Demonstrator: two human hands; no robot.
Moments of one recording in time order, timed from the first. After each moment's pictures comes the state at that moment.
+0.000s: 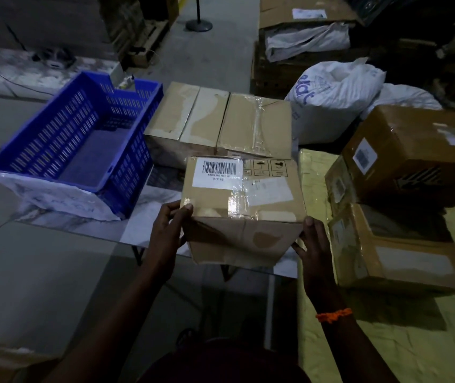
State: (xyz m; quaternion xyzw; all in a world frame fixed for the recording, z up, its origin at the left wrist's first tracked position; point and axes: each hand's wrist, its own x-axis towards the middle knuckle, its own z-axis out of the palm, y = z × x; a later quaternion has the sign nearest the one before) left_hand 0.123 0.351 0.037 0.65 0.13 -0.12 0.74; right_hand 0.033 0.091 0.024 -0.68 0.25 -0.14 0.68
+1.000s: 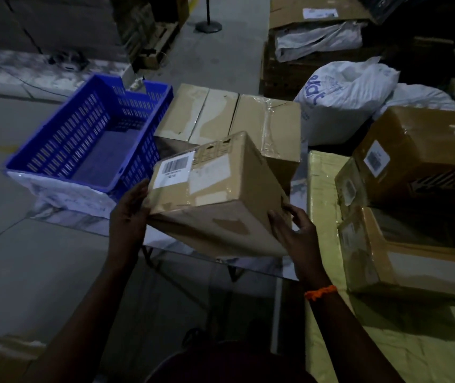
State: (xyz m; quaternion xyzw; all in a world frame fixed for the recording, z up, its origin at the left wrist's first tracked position) left_hand 0.153 0.432 0.033 0.79 0.03 0.07 0.61; right_hand 0.080 0.104 0.011 -0.76 0.22 -0.09 0.61
